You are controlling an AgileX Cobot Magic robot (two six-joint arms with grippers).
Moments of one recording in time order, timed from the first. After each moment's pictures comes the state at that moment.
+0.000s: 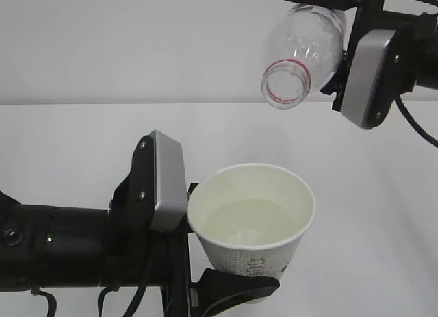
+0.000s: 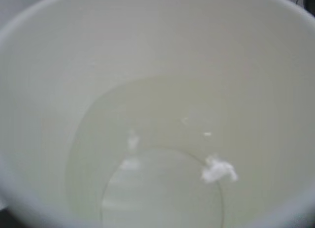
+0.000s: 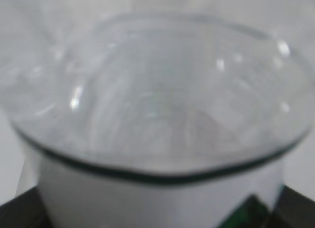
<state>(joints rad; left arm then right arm) -0.78 1.64 -0.56 0.84 -0.84 -0.39 0.12 1.56 -0.87 -1.09 -0.95 -0.65</state>
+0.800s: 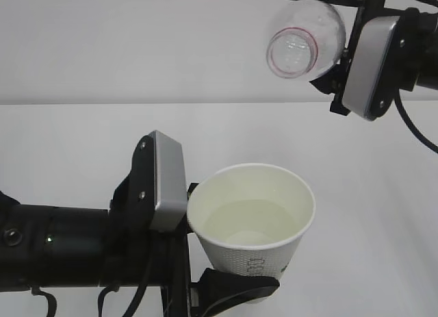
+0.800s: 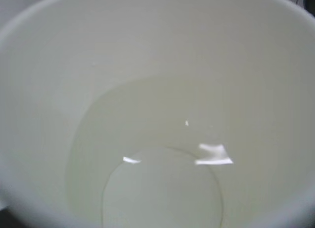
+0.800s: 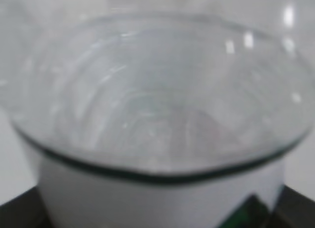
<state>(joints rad) -0.78 1.64 -0.56 0.84 -0.84 -0.39 0.12 1.56 -0.87 -1.09 -0.95 -0.51</state>
